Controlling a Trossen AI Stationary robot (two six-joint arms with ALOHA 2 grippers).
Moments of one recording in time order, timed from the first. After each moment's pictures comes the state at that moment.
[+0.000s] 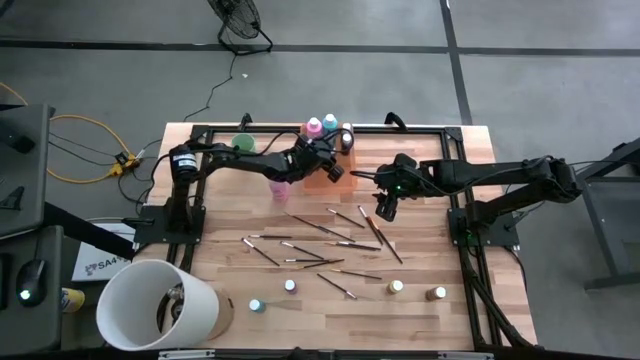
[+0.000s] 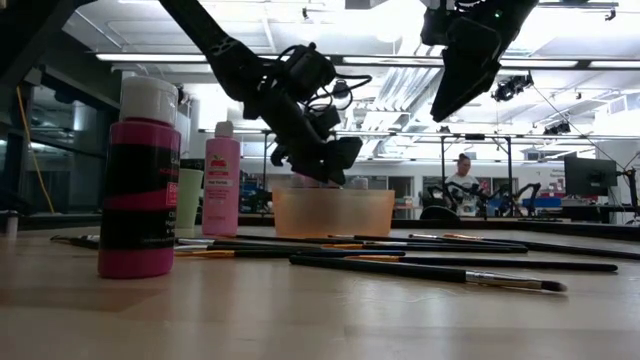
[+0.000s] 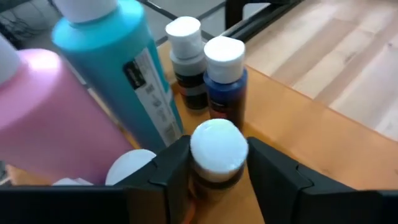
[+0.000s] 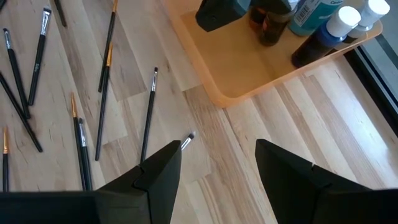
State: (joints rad) left arm 0.31 1.95 1.22 0.18 -0.51 -0.21; right arm -0.07 1.24 0.99 -0.70 0.26 0.26
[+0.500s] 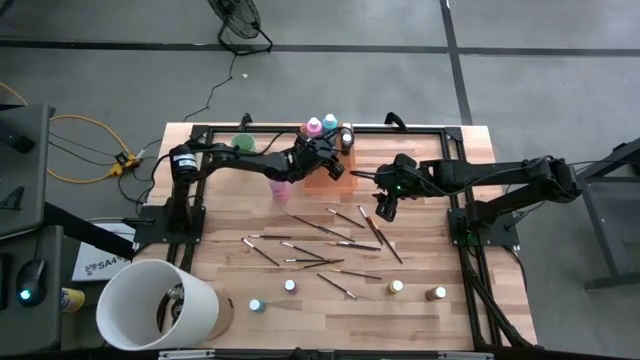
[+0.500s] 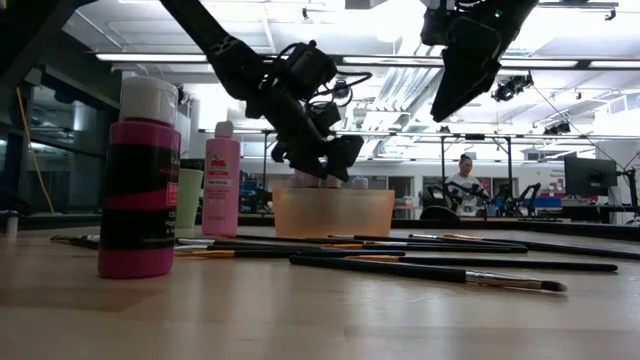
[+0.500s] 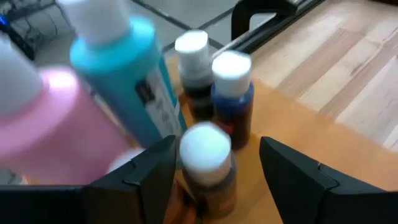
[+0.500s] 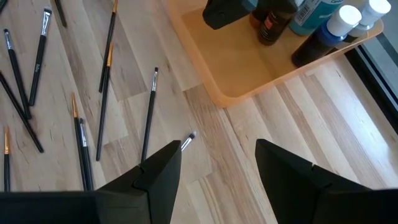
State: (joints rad) left arm 0.31 1.95 1.24 0.19 -0.54 -0.19; right arm -0.07 1.24 0.99 -0.70 0.26 0.27
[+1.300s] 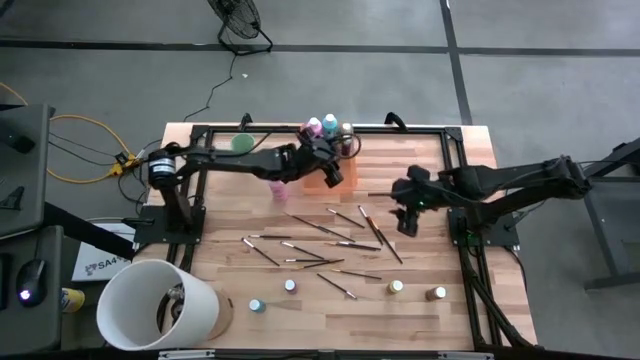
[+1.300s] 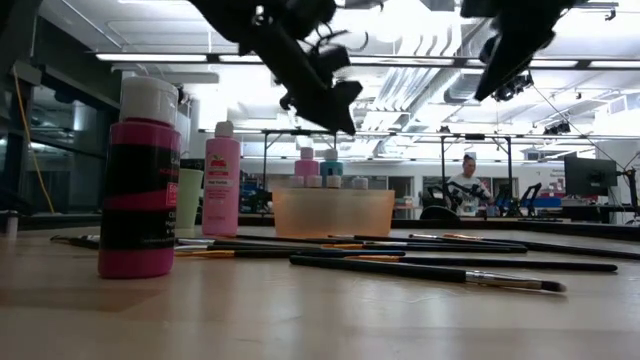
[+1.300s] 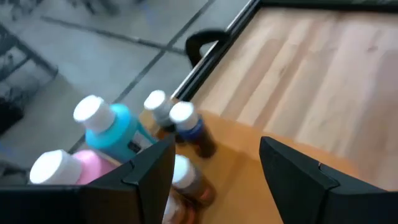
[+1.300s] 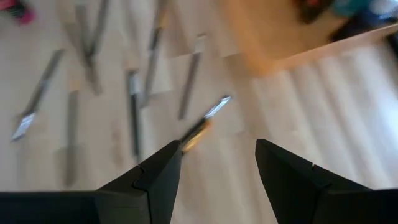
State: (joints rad) left arm 0.21 1.77 1.32 -0.07 -0.50 0.03; right arm 0.11 1.10 0.99 -0.89 0.21 0.33
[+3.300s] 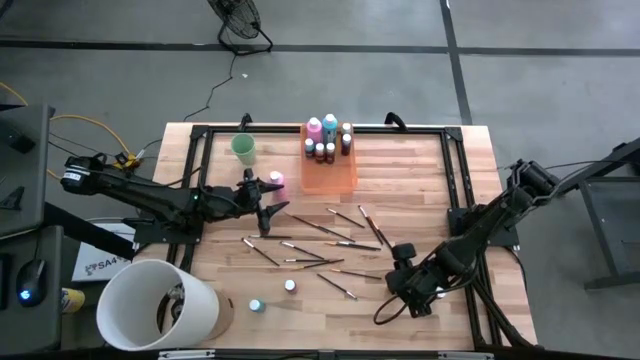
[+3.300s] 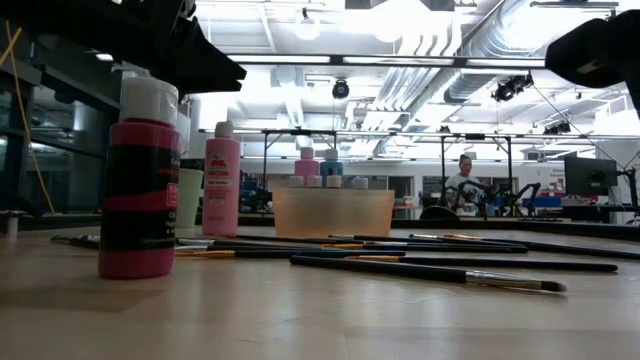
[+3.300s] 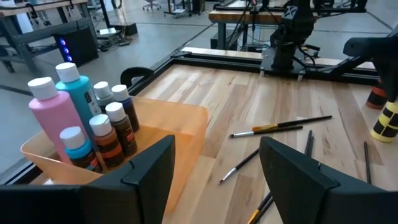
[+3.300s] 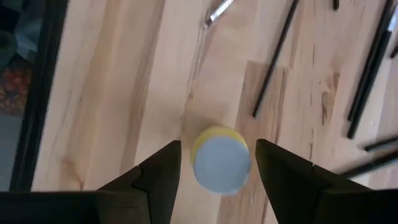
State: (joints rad) left arm -0.14 0.97 0.44 0.35 -0.51 -0.08; right arm 0.71 1.50 0.99 -0.67 0.13 0.53
